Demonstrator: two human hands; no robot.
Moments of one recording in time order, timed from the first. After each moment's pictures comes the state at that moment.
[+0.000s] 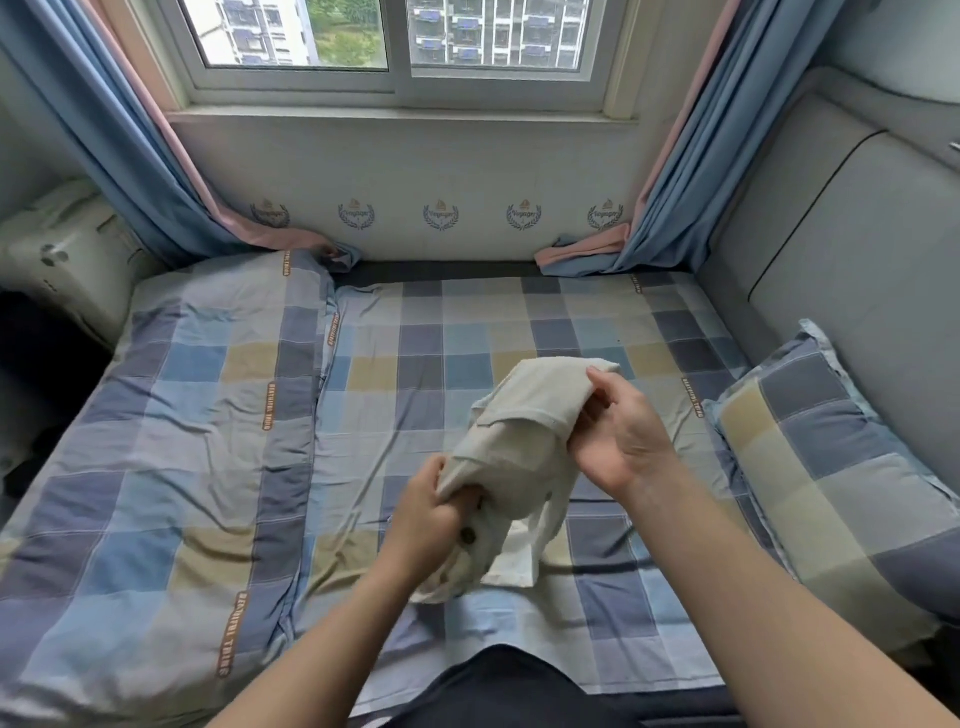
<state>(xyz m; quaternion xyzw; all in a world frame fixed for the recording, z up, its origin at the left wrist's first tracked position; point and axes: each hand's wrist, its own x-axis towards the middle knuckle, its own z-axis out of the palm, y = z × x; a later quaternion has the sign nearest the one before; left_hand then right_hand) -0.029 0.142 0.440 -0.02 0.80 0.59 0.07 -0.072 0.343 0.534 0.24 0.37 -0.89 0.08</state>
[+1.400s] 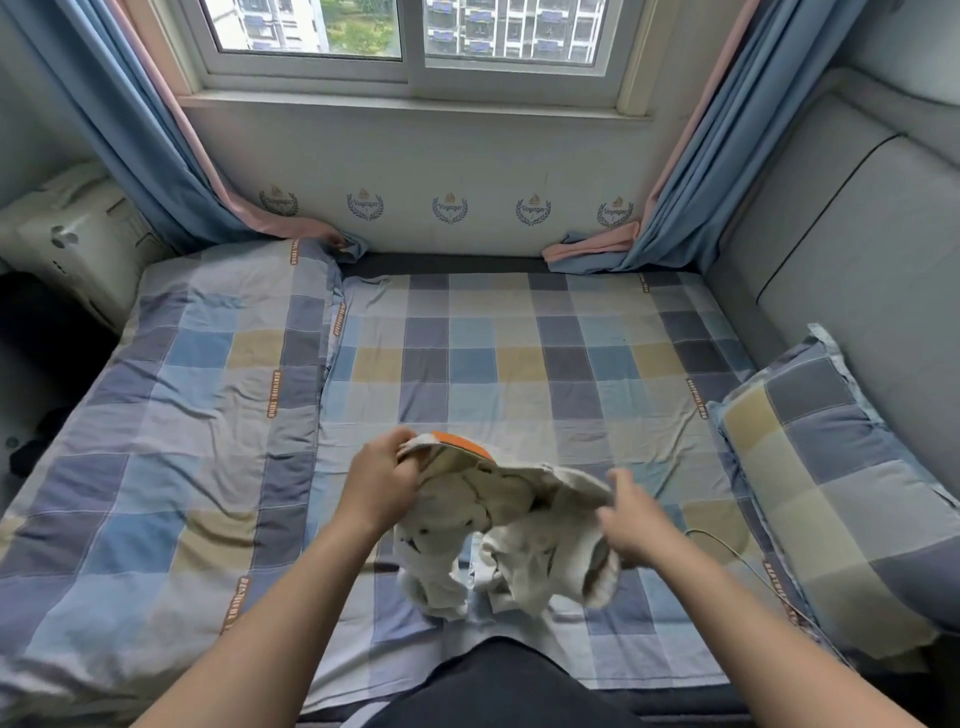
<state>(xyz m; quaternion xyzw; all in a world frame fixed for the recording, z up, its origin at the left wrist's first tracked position) -0.061 0.094 0.440 -0.05 0.90 0.43 0.02 -0.032 0.394 0.424 0.17 0.91 -0.29 0.23</state>
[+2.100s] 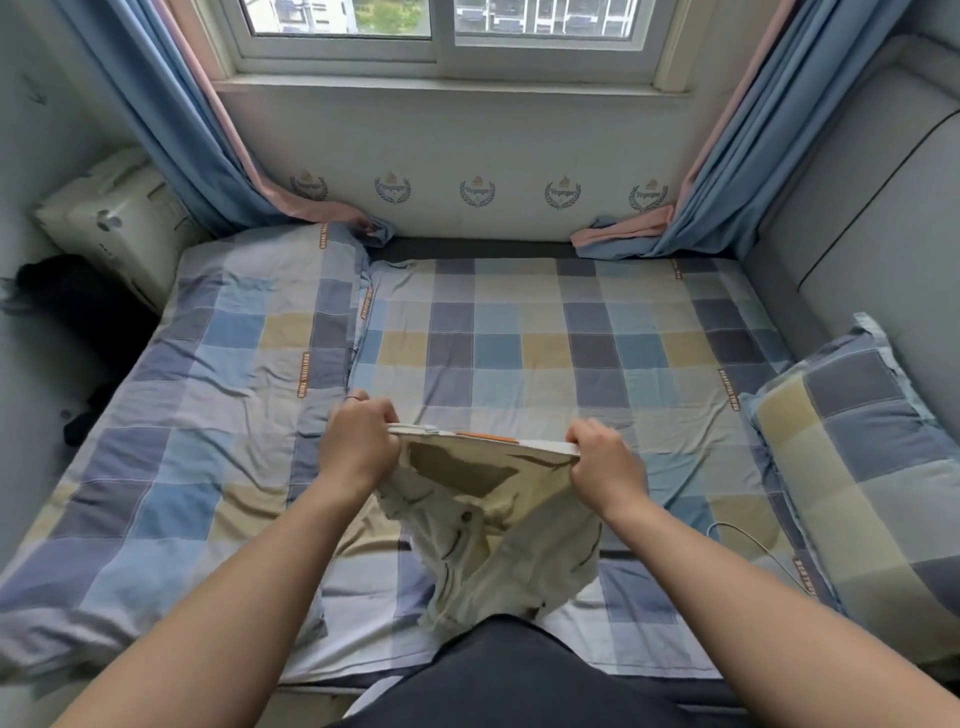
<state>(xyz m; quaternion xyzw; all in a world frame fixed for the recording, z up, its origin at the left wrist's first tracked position) -0.083 0.050 0.442 -0.09 0.97 0.22 0.00 -0.075 0.342 0.402 0.03 0.98 -0.20 0.05</state>
